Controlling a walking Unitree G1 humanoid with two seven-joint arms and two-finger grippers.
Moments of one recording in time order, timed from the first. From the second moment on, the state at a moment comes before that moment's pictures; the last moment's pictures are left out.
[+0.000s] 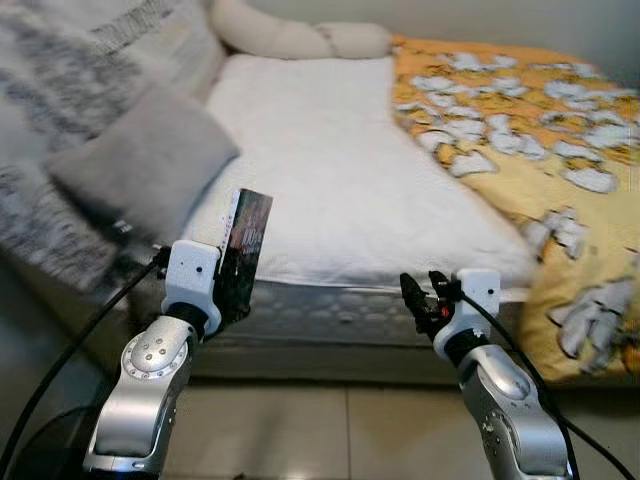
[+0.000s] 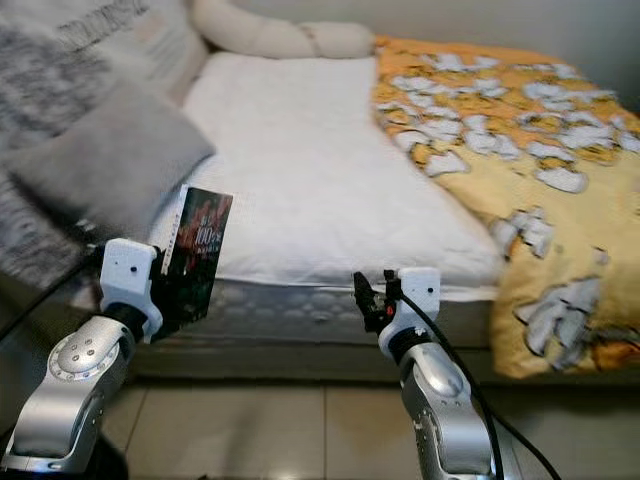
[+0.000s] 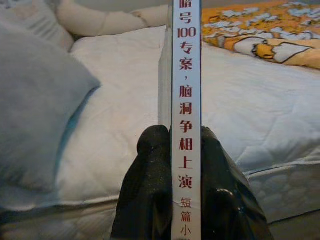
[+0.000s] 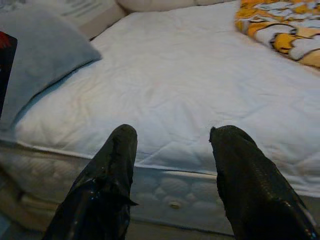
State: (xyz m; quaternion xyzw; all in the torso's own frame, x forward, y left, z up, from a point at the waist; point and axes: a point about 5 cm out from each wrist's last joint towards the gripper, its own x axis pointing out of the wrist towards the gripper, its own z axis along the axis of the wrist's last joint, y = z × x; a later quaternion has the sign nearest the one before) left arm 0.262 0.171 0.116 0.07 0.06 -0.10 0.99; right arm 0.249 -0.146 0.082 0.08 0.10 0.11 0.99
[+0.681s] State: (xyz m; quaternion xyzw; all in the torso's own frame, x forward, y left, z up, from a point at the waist) left arm 0.261 0.179 0.120 0.08 0.06 -0.09 0.99; right arm 0.253 -0.127 0.086 0.06 0.10 0.17 0.98
